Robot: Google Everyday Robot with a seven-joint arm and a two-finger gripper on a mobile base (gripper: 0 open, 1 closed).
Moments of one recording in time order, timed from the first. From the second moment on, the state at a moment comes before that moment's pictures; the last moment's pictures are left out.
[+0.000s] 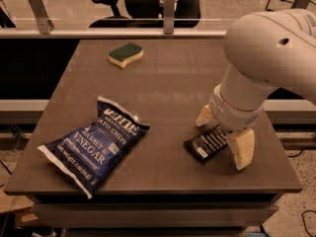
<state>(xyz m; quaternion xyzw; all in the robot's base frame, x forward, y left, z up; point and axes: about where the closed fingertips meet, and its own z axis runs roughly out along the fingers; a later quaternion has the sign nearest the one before) 0.441 -0.146 0.811 -0.85 0.52 -0.02 0.06</state>
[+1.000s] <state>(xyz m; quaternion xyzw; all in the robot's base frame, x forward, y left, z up) 0.441 -0.146 0.822 -0.85 0.52 -0.02 0.06</state>
